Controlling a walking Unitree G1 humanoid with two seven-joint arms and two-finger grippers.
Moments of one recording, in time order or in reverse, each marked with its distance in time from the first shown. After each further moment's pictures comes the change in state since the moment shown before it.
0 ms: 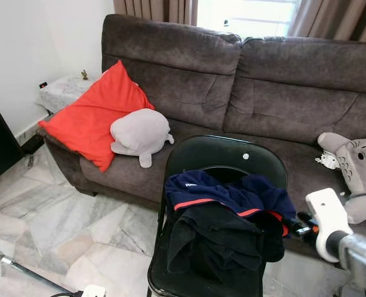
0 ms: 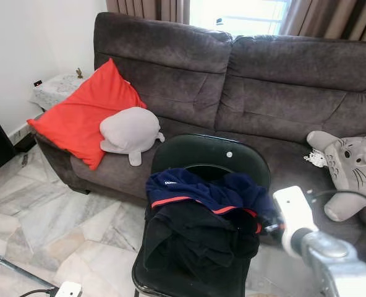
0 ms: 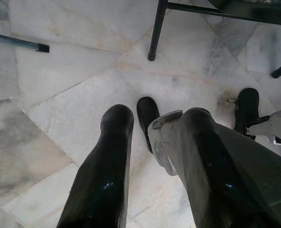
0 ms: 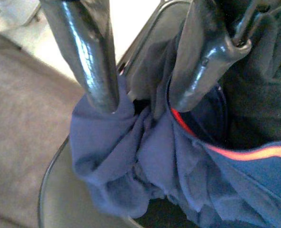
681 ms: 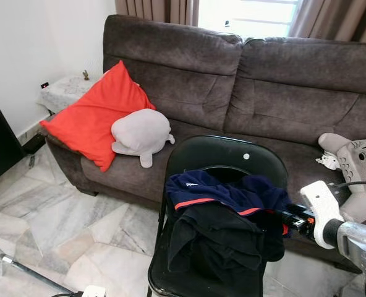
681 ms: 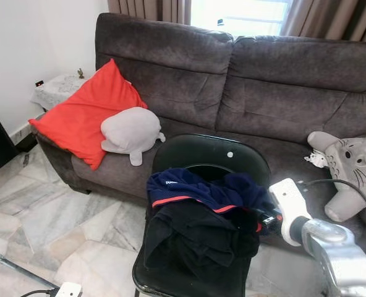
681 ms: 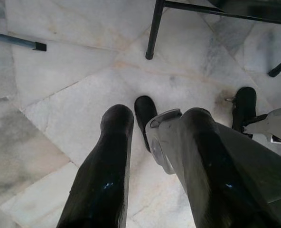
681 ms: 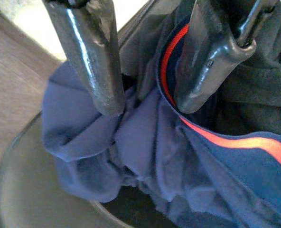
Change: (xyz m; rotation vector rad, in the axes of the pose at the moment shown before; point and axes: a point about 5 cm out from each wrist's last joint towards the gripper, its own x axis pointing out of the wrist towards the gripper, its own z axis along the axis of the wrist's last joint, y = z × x) left arm 0.000 0.000 -0.001 -0.002 0.004 -0.012; right arm 0.027 -0.013 0.004 -0.050 -0.043 0.186
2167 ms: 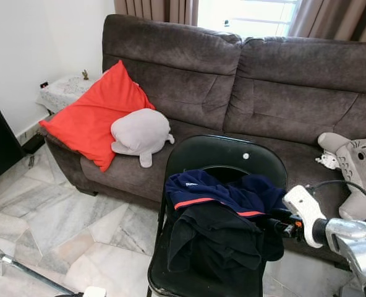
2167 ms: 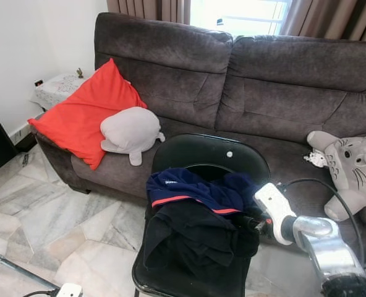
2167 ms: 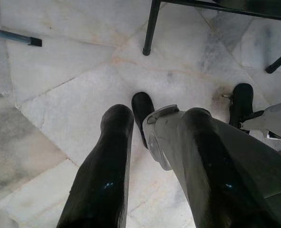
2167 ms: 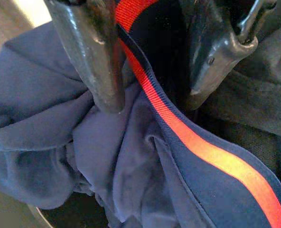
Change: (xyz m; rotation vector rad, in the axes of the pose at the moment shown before) left arm 0.000 -0.001 -0.001 -0.004 0.015 -0.012; right arm 0.027 -0.004 -0.006 -0.162 0.047 0.169
